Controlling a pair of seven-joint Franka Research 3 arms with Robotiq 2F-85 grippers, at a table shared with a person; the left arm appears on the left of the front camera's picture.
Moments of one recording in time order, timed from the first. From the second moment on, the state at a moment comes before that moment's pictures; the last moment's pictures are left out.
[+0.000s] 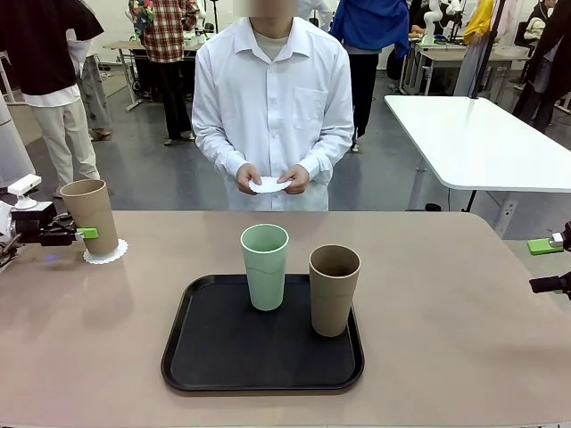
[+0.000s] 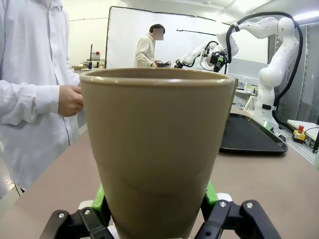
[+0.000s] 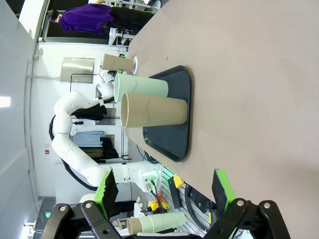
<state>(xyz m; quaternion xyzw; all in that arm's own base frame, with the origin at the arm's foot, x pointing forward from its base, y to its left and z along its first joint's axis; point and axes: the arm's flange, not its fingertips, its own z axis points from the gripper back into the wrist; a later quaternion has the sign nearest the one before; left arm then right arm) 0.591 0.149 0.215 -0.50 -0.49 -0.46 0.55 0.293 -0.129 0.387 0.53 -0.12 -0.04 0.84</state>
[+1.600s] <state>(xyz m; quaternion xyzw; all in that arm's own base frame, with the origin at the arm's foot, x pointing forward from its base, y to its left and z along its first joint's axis) 0.591 0.149 0.209 -0.51 -0.47 -0.48 0.54 0.293 -0.129 0.387 0.53 -0.12 -0.04 0.84</state>
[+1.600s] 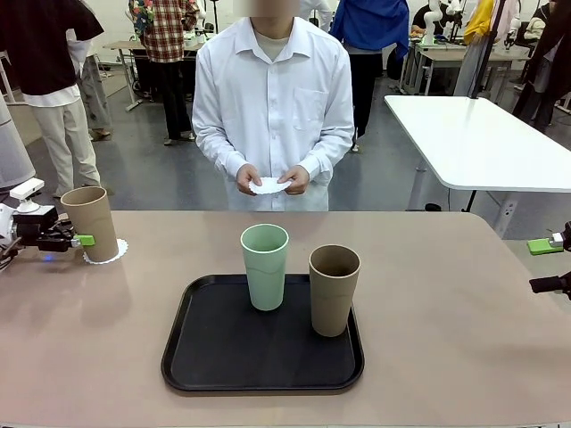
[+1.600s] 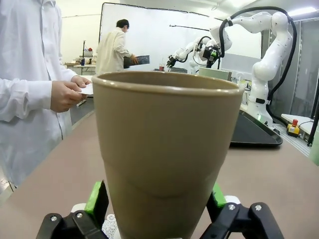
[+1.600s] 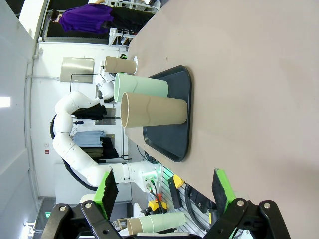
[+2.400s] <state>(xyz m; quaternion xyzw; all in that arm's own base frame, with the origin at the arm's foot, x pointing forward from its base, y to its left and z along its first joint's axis) 0.589 0.152 0.200 -0.50 -0.44 -0.50 0.55 0.293 -0.129 0.387 0.53 -0.12 -0.04 0.84</state>
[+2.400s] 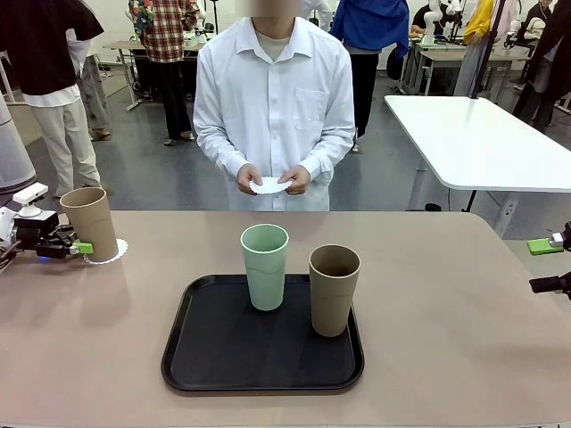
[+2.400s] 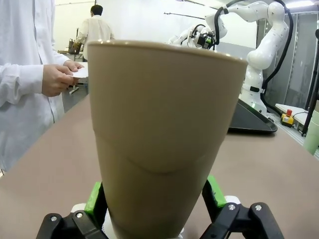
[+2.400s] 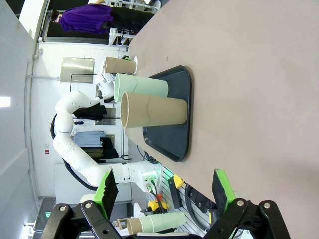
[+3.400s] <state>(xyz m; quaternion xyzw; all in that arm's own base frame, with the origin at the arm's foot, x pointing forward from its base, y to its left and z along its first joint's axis) 0.584 0.215 0.244 -0.42 -0.39 -0.52 0.63 0.293 -0.129 0.387 0.53 -0.12 -0.04 0.84</state>
